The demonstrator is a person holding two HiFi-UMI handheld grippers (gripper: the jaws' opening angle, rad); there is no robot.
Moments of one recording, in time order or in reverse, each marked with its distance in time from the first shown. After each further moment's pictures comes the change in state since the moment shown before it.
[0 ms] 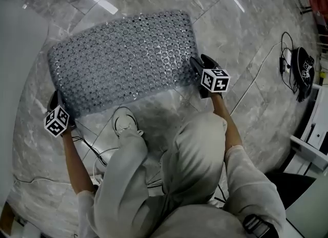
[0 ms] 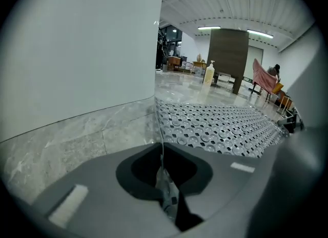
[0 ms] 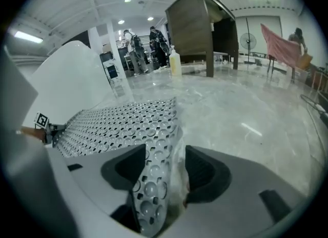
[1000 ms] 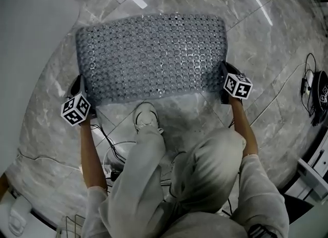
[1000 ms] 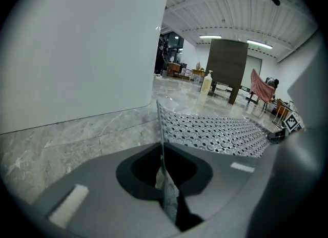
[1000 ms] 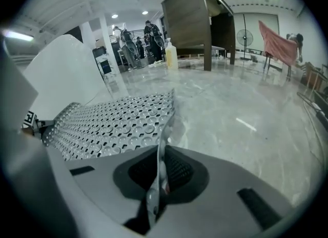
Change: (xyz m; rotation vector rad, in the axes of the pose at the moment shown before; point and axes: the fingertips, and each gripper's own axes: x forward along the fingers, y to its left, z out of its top) left arm -0.021 -0.022 0.022 -0.049 -0.062 -0.044; right arm 0.018 -0.002 -0.005 0.043 0.055 -0.051
